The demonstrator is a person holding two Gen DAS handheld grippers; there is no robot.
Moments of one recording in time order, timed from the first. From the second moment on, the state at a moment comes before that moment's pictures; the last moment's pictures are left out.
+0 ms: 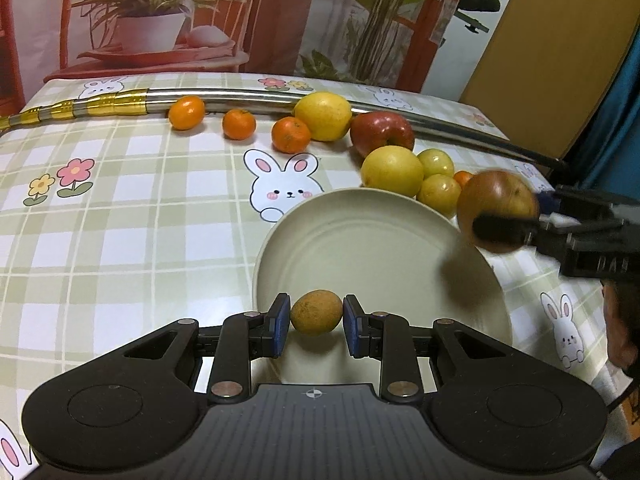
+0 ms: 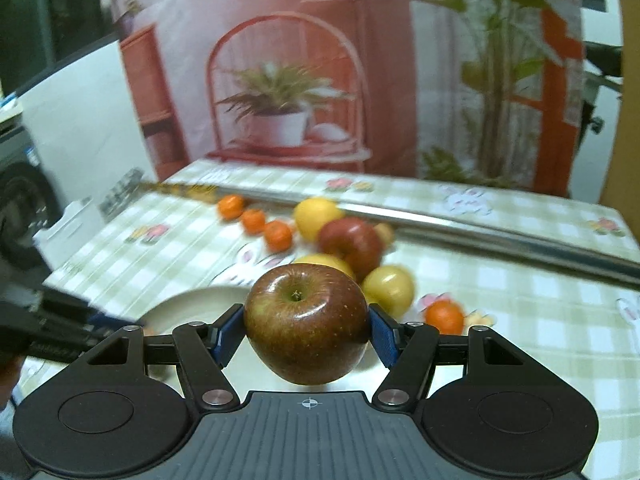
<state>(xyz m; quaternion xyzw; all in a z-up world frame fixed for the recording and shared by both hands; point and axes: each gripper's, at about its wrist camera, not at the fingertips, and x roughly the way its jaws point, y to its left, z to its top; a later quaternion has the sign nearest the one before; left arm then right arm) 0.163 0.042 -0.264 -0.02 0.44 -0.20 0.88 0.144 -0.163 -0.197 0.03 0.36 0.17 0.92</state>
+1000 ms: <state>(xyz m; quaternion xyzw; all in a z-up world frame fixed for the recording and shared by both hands) 0.163 0.042 -0.269 -0.02 0.44 -0.19 0.88 0.134 -0.133 -0.235 0.01 0.41 0.21 0.89</state>
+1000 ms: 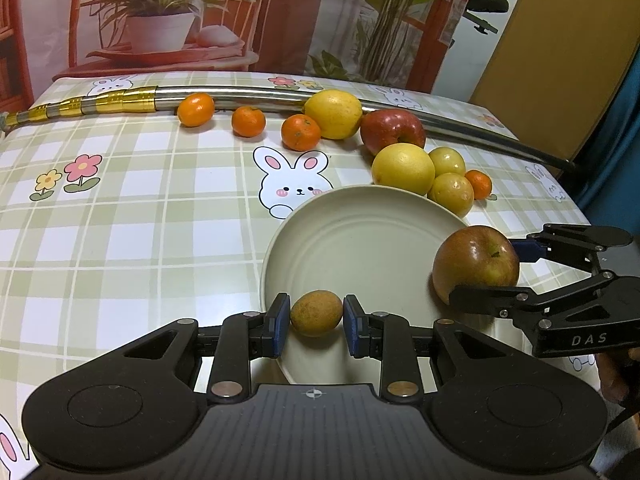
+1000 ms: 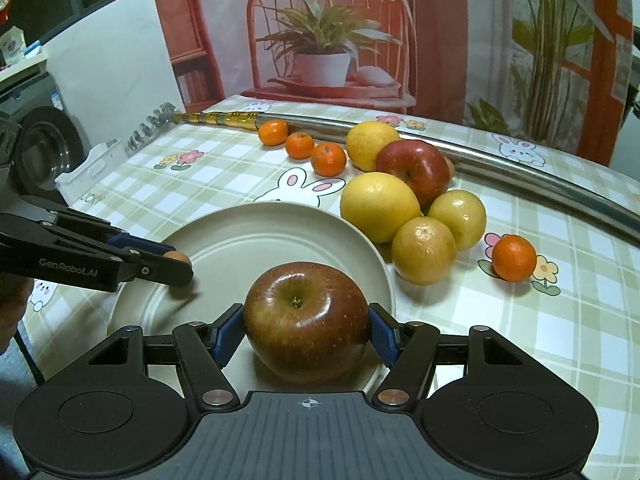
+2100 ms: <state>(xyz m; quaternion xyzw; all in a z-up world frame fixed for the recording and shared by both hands) 0.185 0.070 -0.218 -0.07 0.40 -0.18 0.90 0.146 -0.199 -0.182 0.07 0.35 0.13 0.93</state>
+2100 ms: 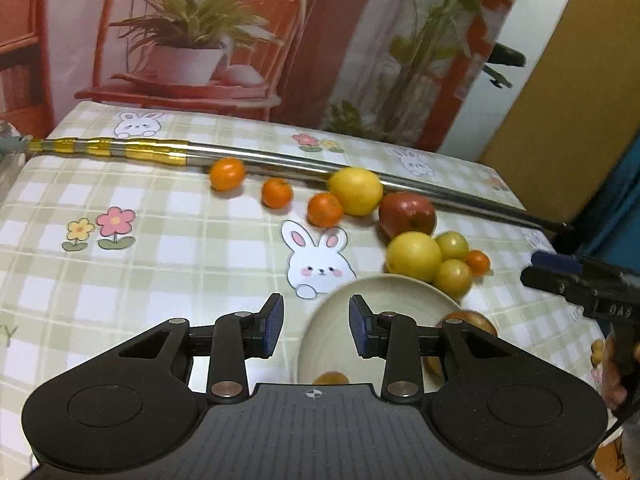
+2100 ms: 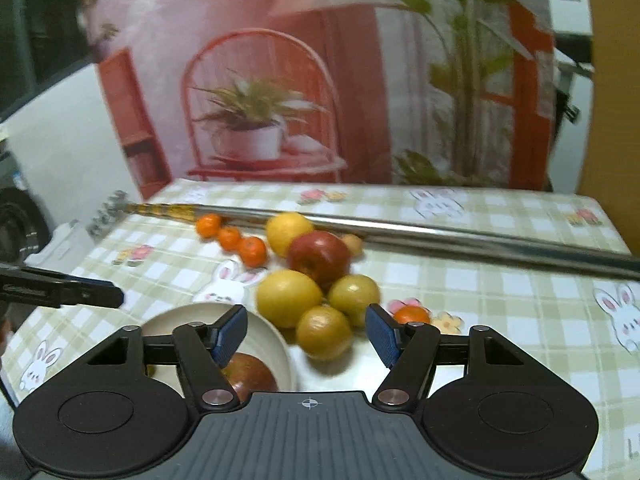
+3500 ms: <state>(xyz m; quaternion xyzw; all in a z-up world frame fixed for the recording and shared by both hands) 0.347 0.031 -0.277 -0.06 0.43 -0.12 0.89 0.204 -0.244 -0.210 0.12 0.35 0.06 0.93</state>
